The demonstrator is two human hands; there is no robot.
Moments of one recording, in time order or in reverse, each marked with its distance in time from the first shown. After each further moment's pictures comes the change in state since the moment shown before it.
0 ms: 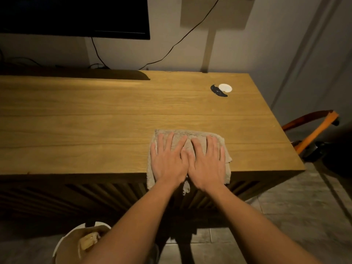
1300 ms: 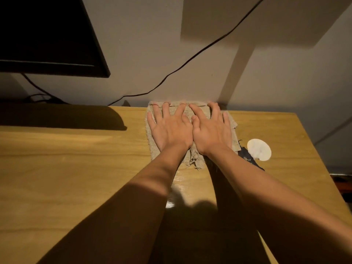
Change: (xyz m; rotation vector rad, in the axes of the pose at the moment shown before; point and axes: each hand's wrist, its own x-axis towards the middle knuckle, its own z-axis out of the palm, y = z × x) left_hand 0.414 0.042 0.022 -0.003 0.141 -0.207; right_hand 0.423 0.001 -0.007 0.006 0.037 -0.063
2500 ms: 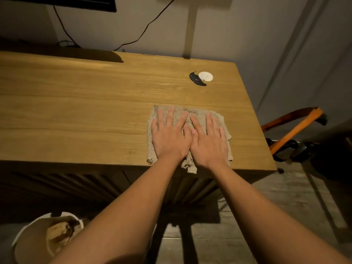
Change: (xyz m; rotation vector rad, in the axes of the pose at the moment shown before) left_hand -0.366 0.003 -0.036 -0.029 -0.128 0.148; right_hand -0.367 0.093 -0.034 -0.010 -0.115 0.013
